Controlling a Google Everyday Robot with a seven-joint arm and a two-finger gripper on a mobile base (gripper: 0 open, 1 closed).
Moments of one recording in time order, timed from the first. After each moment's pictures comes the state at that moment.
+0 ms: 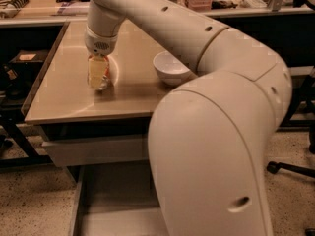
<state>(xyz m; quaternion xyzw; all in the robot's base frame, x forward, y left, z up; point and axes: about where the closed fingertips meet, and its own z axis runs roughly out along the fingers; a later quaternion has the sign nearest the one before) 0.681 0.186 0.851 -0.76 0.61 0.08 0.20</state>
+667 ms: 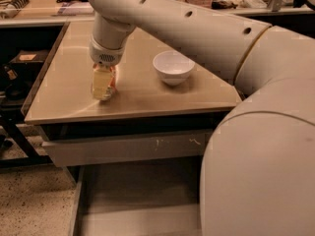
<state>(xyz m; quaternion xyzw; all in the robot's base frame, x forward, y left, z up) 0.640 0.159 0.852 -0.74 0.63 0.05 0.23</state>
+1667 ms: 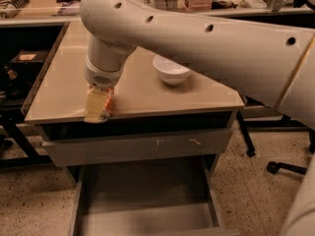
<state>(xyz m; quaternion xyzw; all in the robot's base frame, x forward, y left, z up) 0.563 0.161 0.844 -0.71 0.66 0.07 0.22</state>
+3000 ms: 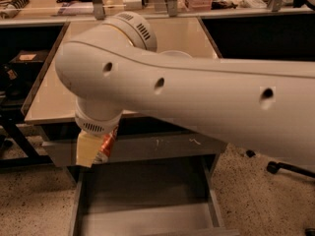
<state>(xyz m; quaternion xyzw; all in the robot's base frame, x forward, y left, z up) 0.453 0.139 0.840 -0.66 0.72 0.03 0.23</state>
